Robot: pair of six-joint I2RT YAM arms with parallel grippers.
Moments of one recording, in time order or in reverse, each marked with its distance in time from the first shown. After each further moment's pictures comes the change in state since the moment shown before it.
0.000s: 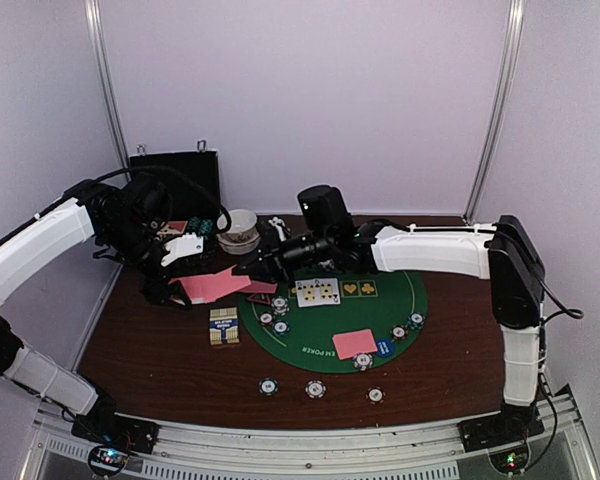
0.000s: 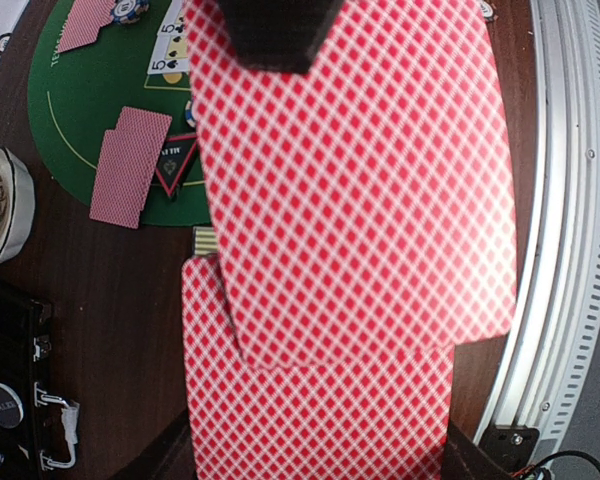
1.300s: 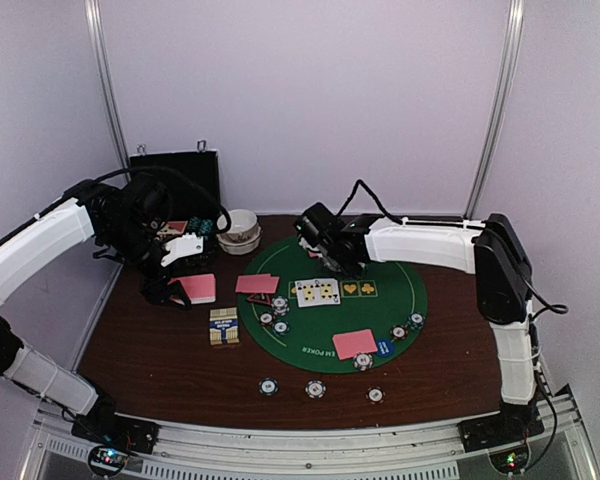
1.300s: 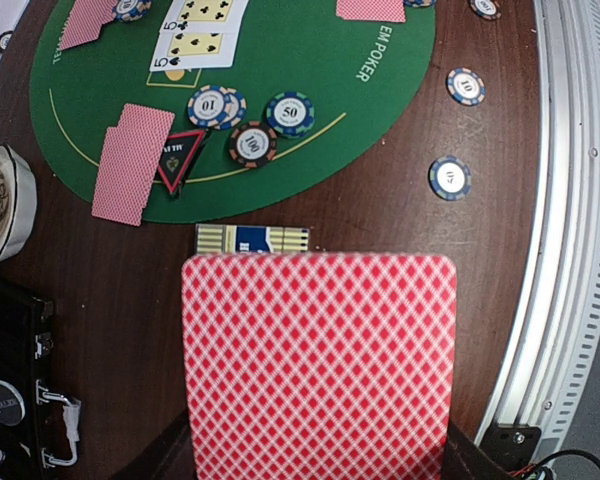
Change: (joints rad) left arm 0.000 0.000 0.000 0.000 -0.008 0.000; right arm -0.049 0.065 0.123 -0.740 1.510 -1.558
